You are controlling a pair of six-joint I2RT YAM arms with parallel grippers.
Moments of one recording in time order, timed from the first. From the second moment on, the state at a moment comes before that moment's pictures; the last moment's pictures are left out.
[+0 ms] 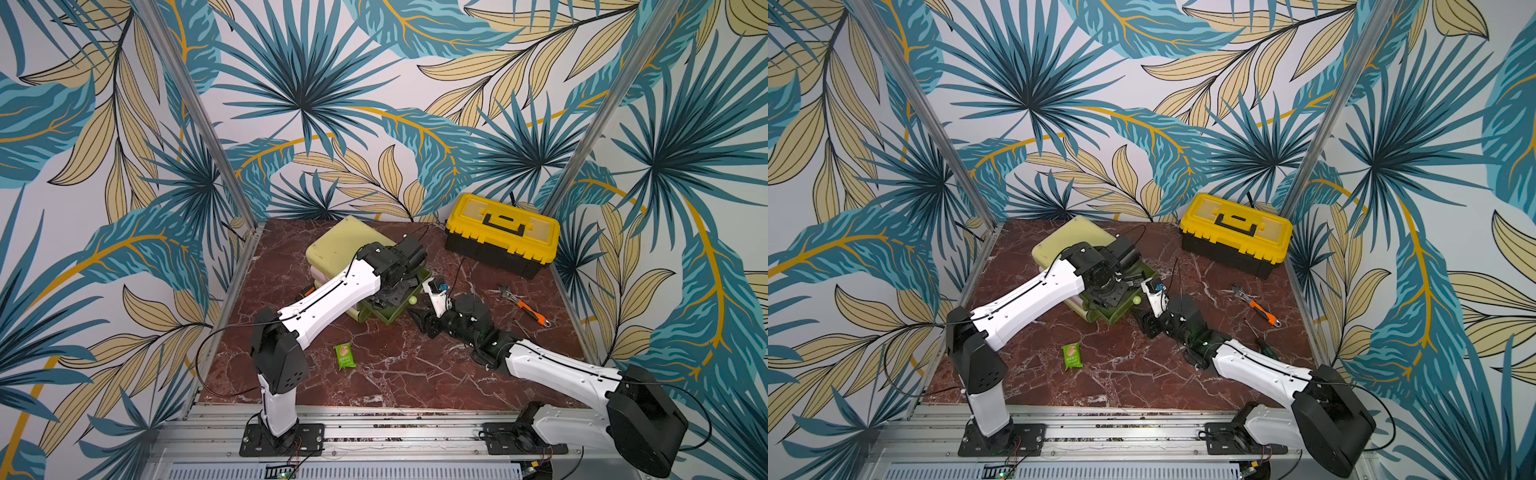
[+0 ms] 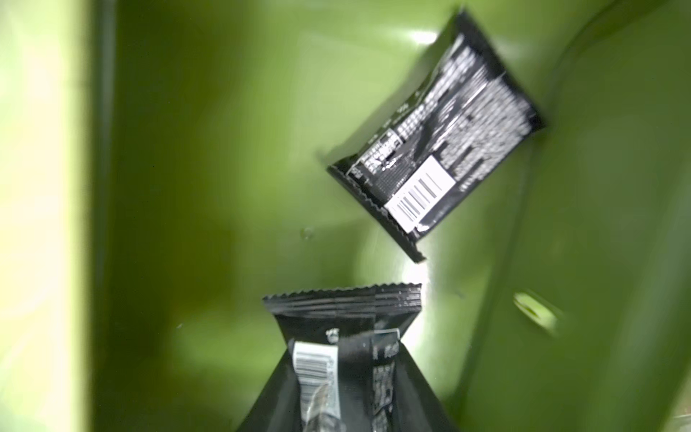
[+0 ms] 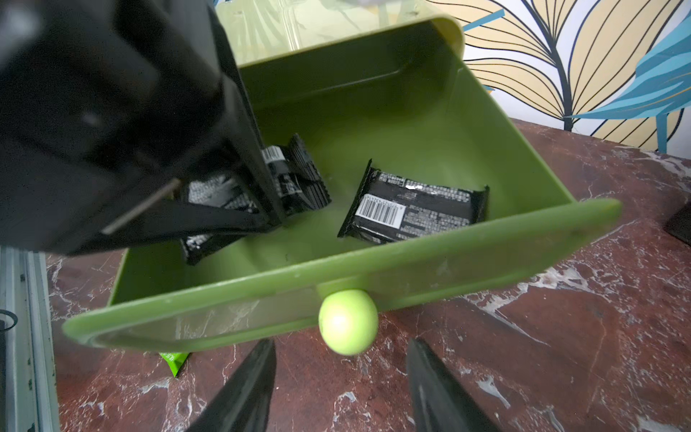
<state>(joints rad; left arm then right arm) -0.78 1.83 1.84 -1.27 -0.28 -0.27 0.69 1.24 0.60 0.29 -0.04 0.13</state>
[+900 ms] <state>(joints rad) -0.70 1.28 1.42 -1.24 -0.25 -0.57 0.69 1.24 0.60 0.31 -0.04 0.13</state>
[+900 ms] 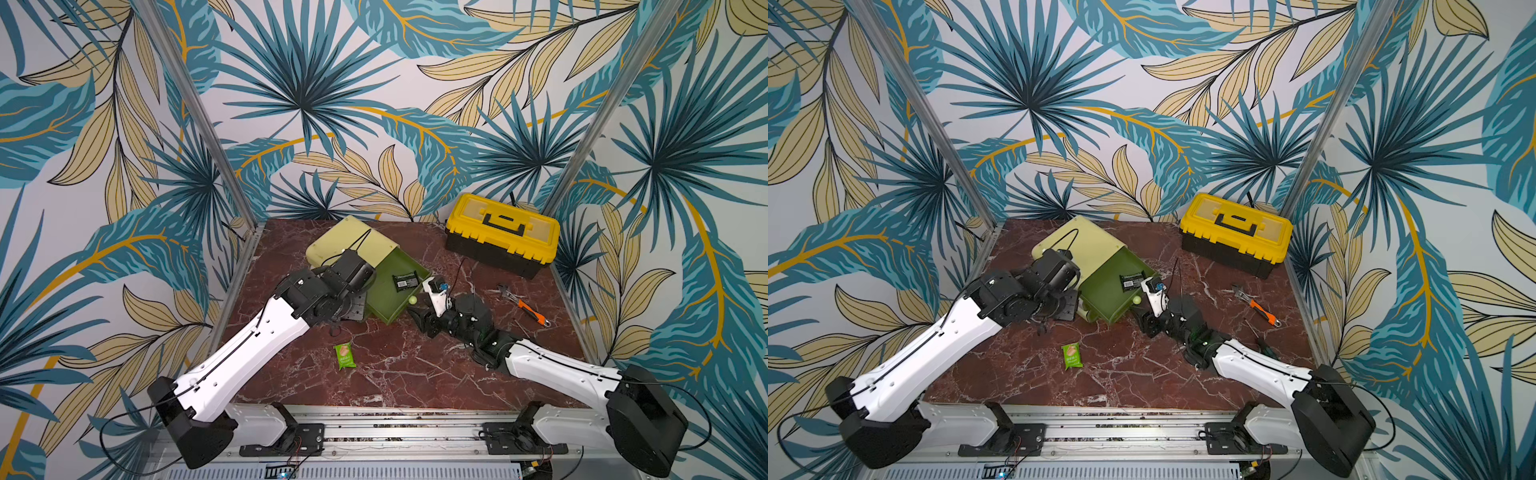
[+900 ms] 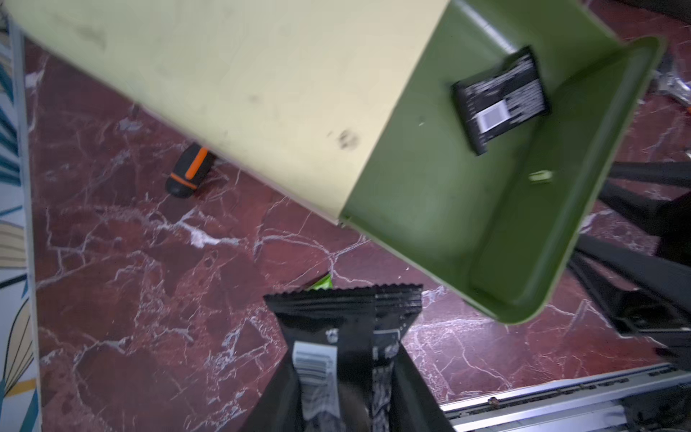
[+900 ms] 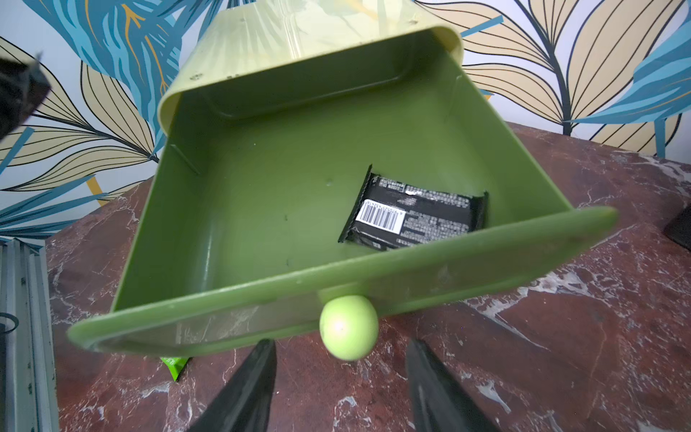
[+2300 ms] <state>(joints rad) -0.41 1.24 0.62 -0.74 -0.07 -0.78 0.69 1.24 0.58 0.32 -0.03 0.13</state>
